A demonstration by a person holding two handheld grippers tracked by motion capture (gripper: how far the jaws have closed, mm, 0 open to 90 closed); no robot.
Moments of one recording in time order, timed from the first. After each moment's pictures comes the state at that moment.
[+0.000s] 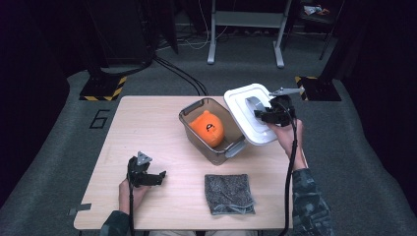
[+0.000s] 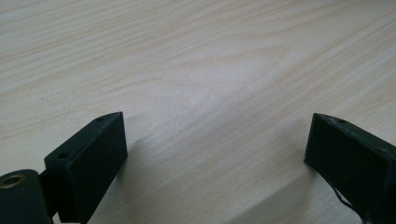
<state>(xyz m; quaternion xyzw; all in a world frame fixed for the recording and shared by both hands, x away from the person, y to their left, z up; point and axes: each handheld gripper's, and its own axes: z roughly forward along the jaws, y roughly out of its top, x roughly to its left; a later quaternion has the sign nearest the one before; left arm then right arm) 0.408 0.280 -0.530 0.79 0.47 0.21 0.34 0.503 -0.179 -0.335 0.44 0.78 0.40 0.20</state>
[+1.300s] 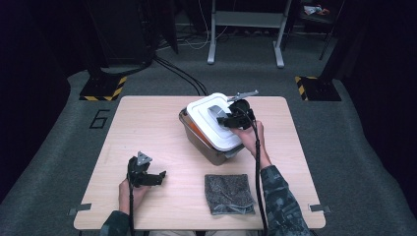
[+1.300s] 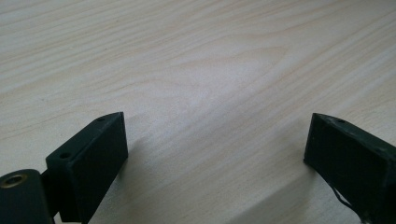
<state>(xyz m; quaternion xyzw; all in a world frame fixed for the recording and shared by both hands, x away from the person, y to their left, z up) 0.407 0.280 -0.530 0.79 0.47 0.21 0.34 0.522 -0.076 -0.368 0.38 0.82 0.41 0.13</state>
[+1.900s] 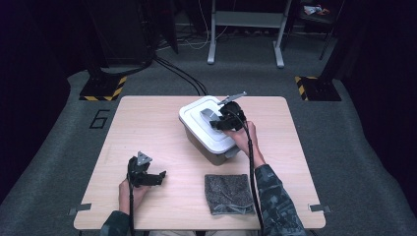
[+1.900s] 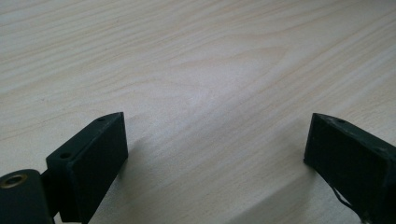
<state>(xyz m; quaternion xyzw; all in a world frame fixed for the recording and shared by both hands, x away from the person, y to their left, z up) 0.407 0.280 -0.530 0.79 0.47 0.21 0.34 0.530 -0.054 -0.381 0.35 0.84 0.39 0.11</state>
